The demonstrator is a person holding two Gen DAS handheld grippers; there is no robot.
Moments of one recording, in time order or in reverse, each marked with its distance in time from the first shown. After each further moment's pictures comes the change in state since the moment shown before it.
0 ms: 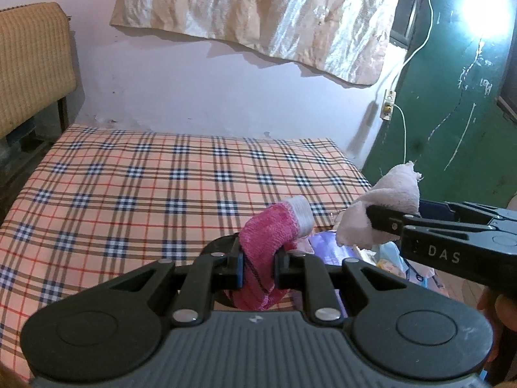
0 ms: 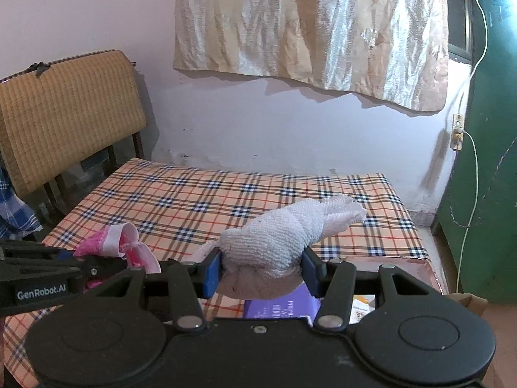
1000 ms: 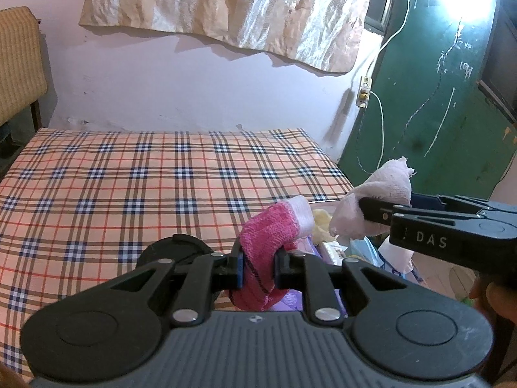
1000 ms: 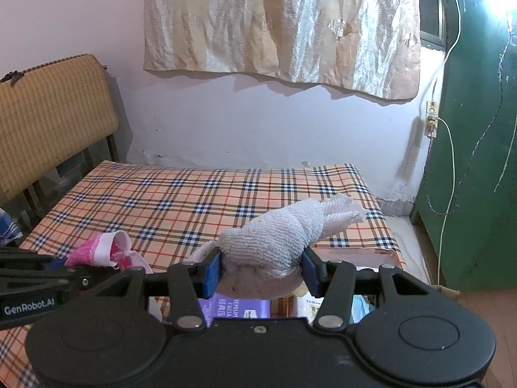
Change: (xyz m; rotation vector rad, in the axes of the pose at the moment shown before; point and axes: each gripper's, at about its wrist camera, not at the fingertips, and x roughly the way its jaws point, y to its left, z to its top) left arm 0.019 -0.039 0.001 0.044 0.028 -0.067; right arm -0.001 -0.052 -0.005 0.046 0.014 -0.066
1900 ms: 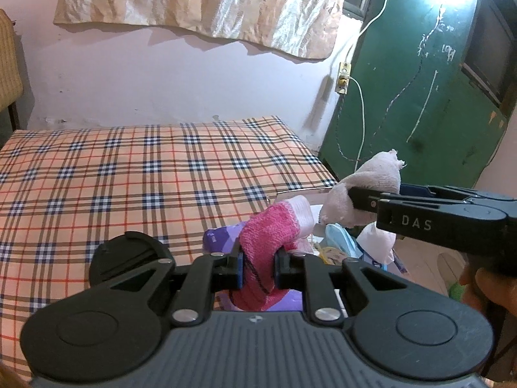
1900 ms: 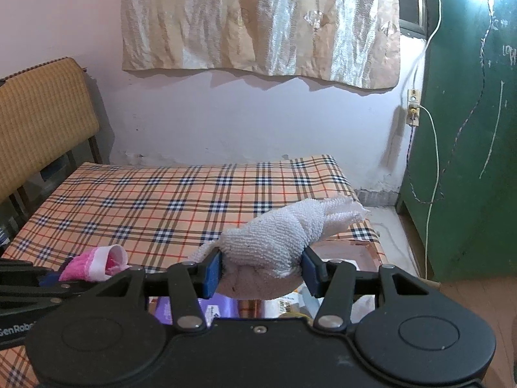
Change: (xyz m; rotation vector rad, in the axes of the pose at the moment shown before) left arm 0.022 -0.025 -0.001 0.043 0.037 -0.062; right arm 0.007 -0.035 -0.006 0.040 0.017 -0.047
